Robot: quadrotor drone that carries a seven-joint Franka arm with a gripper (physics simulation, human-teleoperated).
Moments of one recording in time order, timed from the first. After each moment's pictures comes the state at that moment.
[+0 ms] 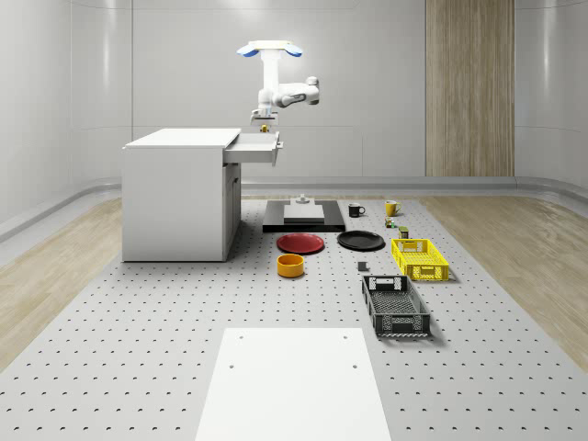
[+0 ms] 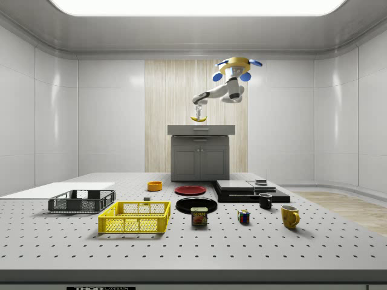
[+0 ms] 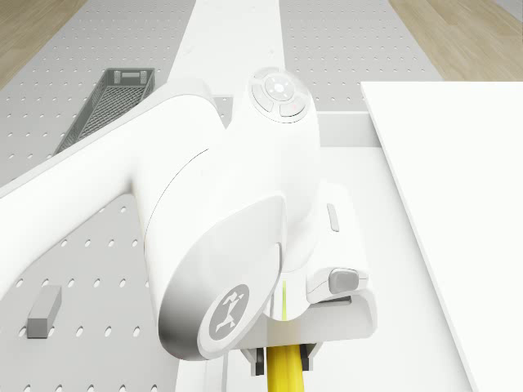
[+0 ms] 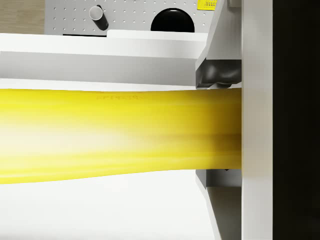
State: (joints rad) arm 1.47 -1.63 -1.44 -2.65 1.65 1.69 -0.24
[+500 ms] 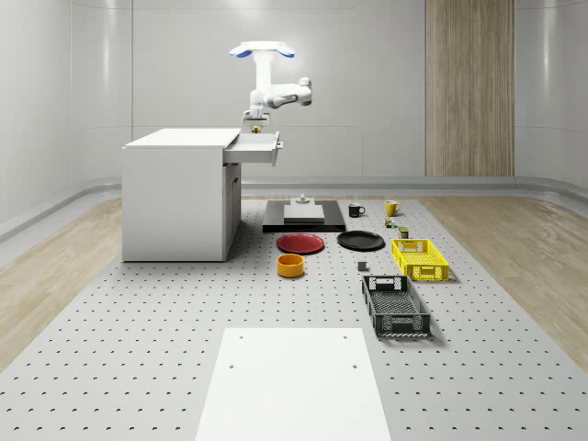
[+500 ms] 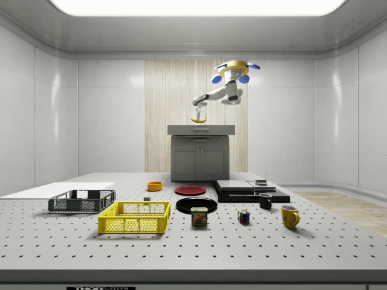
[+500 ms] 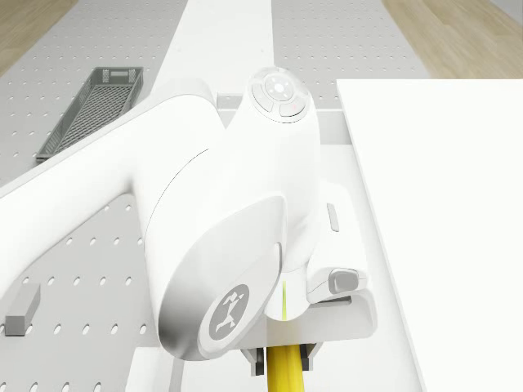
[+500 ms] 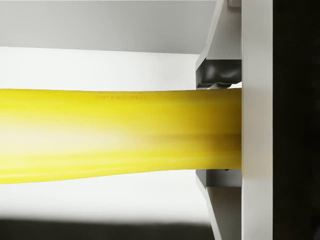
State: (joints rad) arm 1.47 -1.63 -1.44 -2.65 1.65 1.69 -0.24
